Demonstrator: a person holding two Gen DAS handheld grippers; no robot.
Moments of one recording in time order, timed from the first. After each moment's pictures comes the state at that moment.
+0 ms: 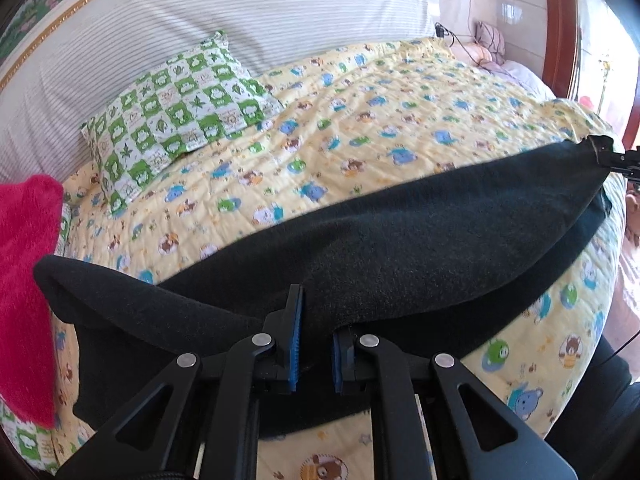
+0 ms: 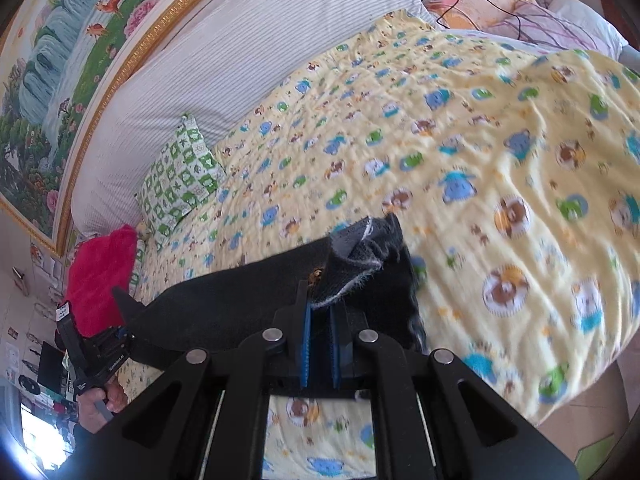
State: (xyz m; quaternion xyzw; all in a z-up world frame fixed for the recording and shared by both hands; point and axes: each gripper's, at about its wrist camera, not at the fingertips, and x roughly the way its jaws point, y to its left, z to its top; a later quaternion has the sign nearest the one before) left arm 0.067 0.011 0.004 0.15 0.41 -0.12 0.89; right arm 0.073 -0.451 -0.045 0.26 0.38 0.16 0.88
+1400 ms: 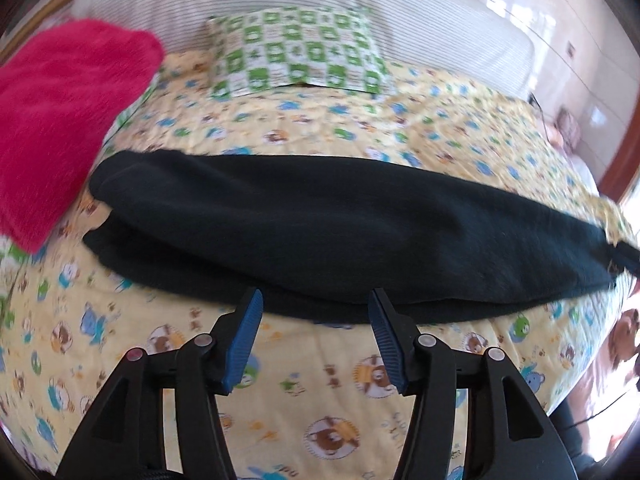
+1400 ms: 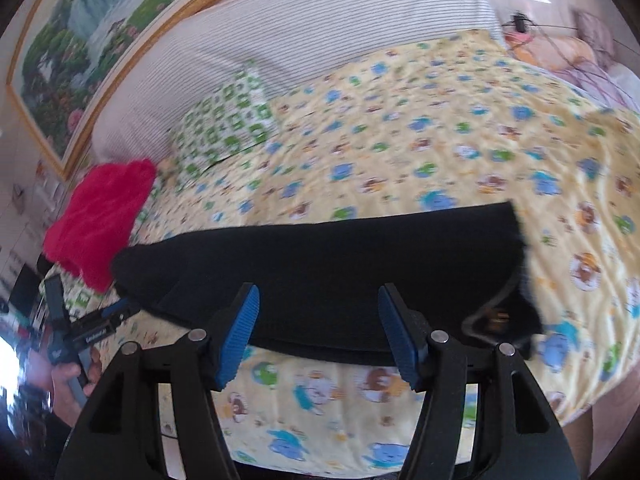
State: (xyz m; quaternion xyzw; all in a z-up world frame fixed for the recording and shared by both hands) left arm 0.009 0.112 -0.011 -0.05 0.42 0.00 0.91; right arm 0.050 -0.338 -0.037 0.12 0.36 0.24 0.89
